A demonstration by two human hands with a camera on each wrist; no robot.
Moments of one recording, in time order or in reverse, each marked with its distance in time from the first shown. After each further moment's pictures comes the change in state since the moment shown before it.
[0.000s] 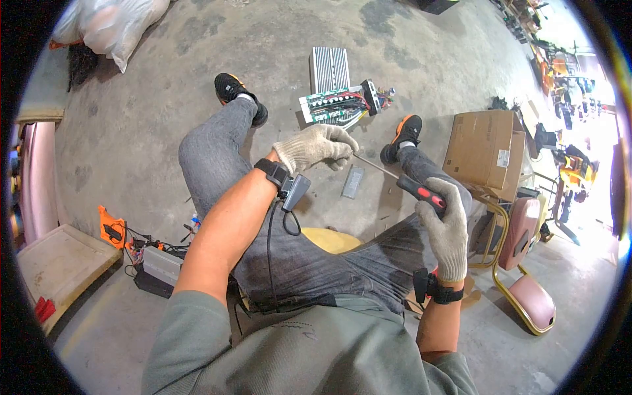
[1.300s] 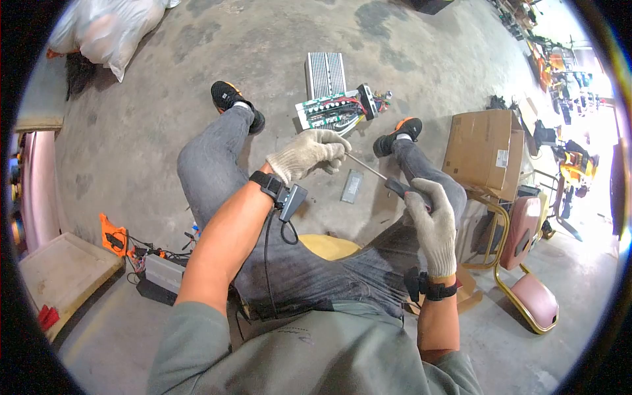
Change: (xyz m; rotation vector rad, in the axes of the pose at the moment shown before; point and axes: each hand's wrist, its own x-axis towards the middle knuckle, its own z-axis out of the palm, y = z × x) left_hand 0.001 0.002 0.000 -0.134 0.092 0.001; right_hand 0.018 0.006 0.020 0.099 0.005 0.145
